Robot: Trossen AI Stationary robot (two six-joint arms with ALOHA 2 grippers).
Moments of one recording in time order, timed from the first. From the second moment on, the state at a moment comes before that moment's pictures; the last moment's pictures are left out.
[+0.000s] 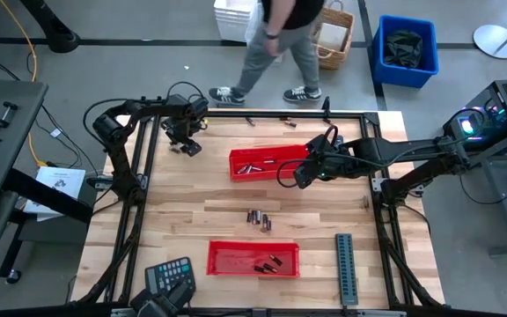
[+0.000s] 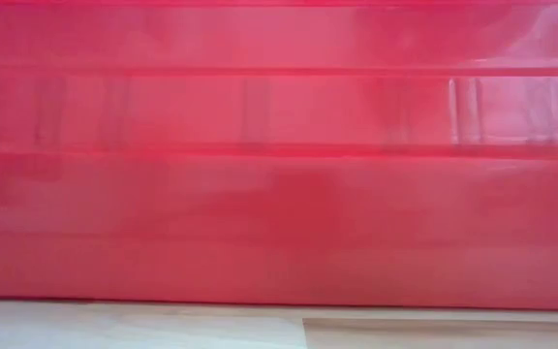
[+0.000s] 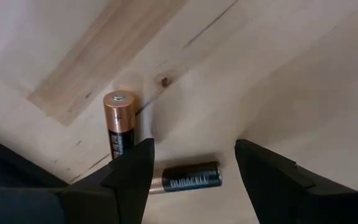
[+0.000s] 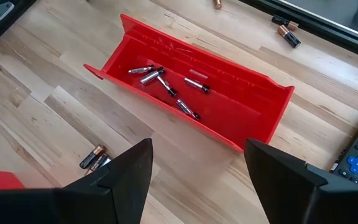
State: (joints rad) left arm 0.89 1.87 1.09 -1.02 -0.16 0.07; right arm 0.11 1.38 1.41 -1.12 0.47 0.96
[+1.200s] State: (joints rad) left arm 0.36 1.51 0.79 -1.28 0.10 -0.12; right arm 0.11 1.38 1.41 -1.13 0.47 0.93
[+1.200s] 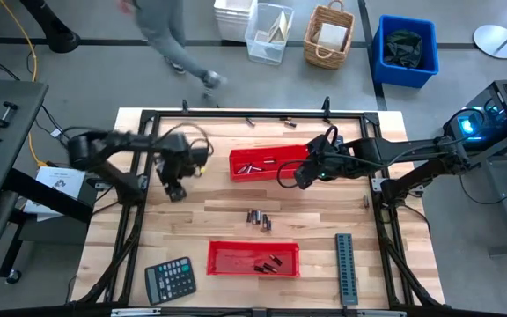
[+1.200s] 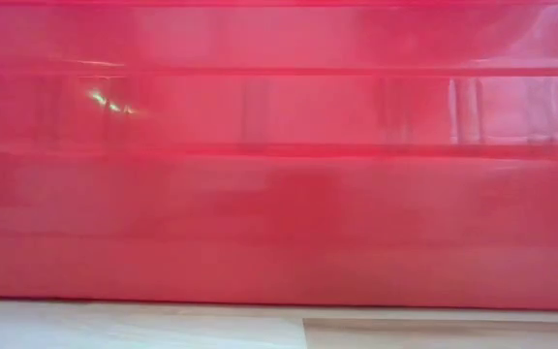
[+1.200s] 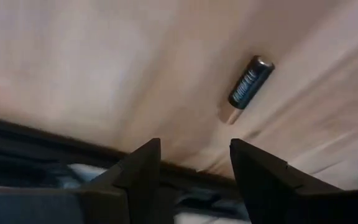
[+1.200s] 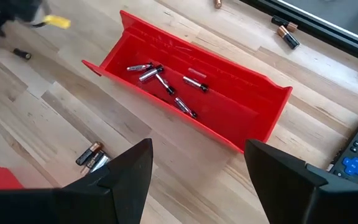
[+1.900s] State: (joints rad) left arm -0.42 1.31 0.63 -0.87 0.14 -0.74; right arm 0.10 1.38 1.41 -1.13 0.40 1.00
